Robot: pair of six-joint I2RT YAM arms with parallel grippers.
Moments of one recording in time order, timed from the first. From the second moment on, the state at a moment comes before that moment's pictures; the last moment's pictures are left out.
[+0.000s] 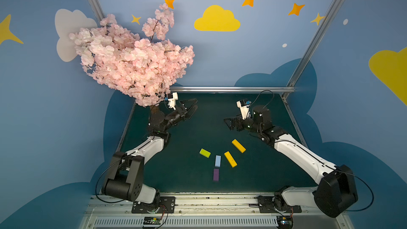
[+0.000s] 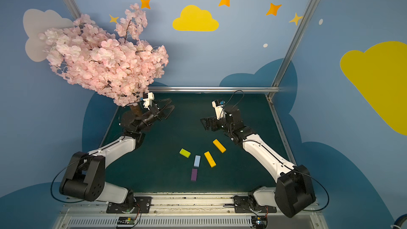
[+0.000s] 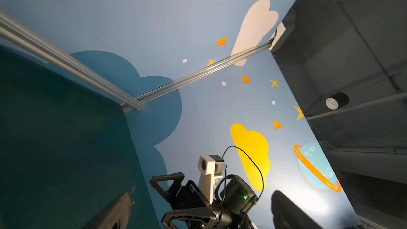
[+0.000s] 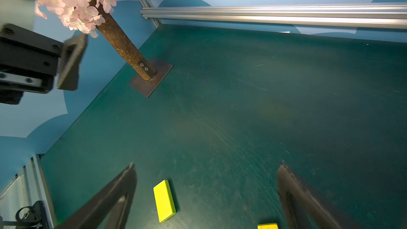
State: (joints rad) left arm -0.20 1.43 0.77 1.02 0.74 -1.43; right arm 0.52 1.33 0.99 -0.12 -0.29 0.22
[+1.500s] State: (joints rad) left arm -0.61 1.78 1.25 -0.69 0.33 -1.44; right arm 0.53 1.26 0.96 -0.25 -0.03 0.19
